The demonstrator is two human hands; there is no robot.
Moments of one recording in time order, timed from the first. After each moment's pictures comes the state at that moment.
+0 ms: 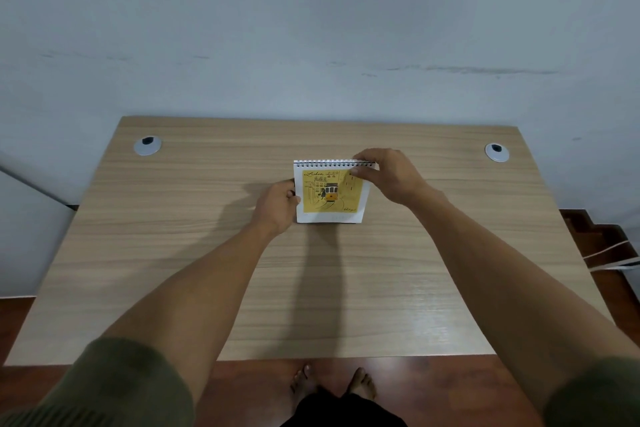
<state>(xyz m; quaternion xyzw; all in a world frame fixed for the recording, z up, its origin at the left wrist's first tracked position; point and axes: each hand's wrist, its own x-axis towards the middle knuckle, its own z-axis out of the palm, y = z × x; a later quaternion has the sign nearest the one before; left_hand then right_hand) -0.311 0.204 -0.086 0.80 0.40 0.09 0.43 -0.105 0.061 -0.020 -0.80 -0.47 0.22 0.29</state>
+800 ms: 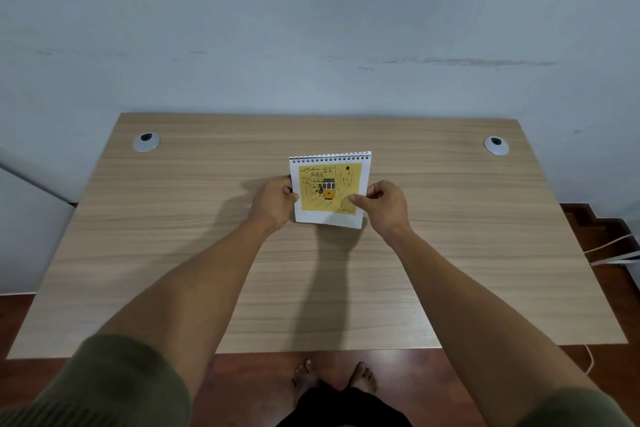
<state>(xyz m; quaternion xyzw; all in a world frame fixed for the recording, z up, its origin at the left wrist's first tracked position) -0.314 0.195 -0.079 0.81 0.41 0.09 0.41 -0.151 0.031 -0.095 -0.82 -0.15 0.25 0.49</state>
